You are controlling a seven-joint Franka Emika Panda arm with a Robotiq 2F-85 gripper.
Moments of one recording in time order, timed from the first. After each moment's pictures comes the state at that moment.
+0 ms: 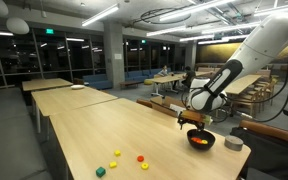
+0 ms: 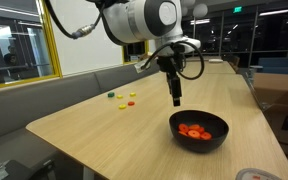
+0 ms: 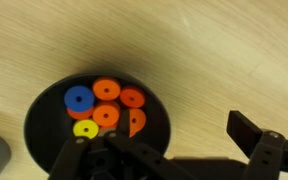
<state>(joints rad) -0.08 0.11 -0.18 -2.43 -0.05 2.74 0.93</state>
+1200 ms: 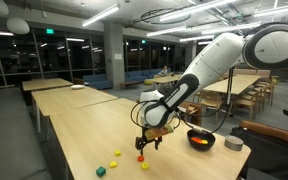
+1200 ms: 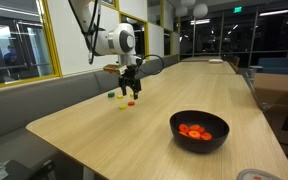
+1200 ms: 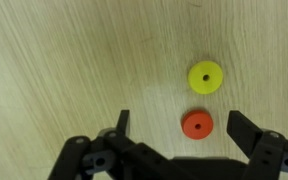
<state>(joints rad) 0.16 0.50 0.03 -1.93 -0.04 2.45 0.52</state>
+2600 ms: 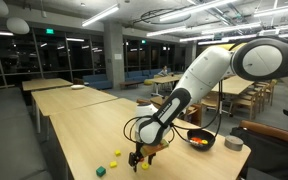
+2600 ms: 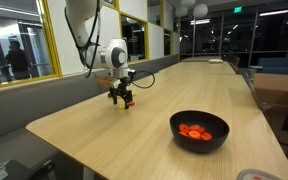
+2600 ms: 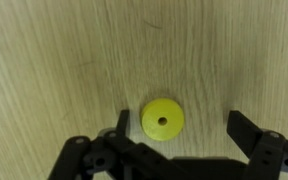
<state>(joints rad) 0.22 0.62 0.04 -1.91 0.02 2.56 0.43</state>
